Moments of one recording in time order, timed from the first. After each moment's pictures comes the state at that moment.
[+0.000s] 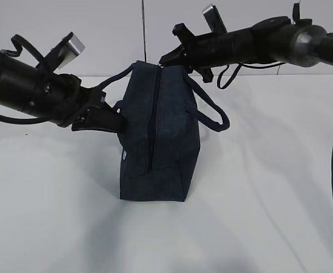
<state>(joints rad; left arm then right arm) -0.30 1.74 -1.06 -1.20 0.78 0.95 0.20 2.44 -2.09 1.32 0.78 -0.48</state>
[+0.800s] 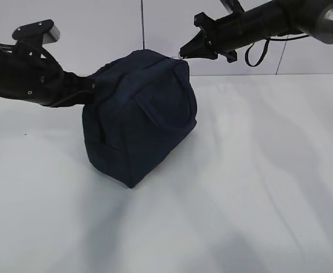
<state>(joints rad) -0.29 1.74 -1.06 -1.17 0.31 0.96 0.12 2.48 -2.34 1.04 1.07 -0.44</state>
